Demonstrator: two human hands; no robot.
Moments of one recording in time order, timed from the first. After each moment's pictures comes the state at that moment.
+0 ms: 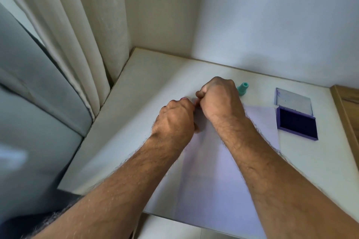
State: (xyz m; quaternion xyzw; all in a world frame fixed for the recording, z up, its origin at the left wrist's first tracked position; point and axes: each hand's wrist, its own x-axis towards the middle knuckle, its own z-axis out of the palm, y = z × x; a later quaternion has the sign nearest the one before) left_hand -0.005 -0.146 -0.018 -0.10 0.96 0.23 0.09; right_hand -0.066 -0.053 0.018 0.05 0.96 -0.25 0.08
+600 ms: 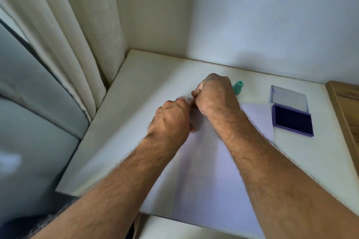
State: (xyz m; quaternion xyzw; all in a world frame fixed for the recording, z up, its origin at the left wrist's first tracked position) left_hand -0.006 -0.147 -0.025 -0.07 0.98 0.19 0.07; right_hand -0.075 -0.054 0.023 0.06 0.96 -0.24 0.11
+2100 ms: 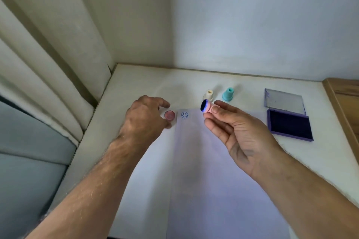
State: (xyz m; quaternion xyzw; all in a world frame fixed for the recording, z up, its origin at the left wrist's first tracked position) left_hand -0.033 -0.177 0.006 -0.14 0.95 0.26 0.07; right_hand -0.015 0.024 0.033 0.26 0.43 -0.85 0.18
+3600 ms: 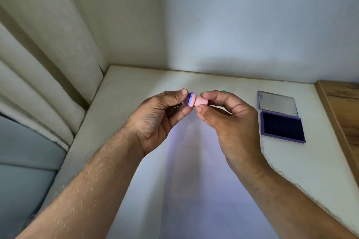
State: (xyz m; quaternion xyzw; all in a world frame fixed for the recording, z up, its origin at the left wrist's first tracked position) left_hand -0.037 -0.146 0.029 -0.18 0.42 0.87 0.16; right_hand -0.018 0.012 0.030 0.06 0.70 -0.71 -0.02
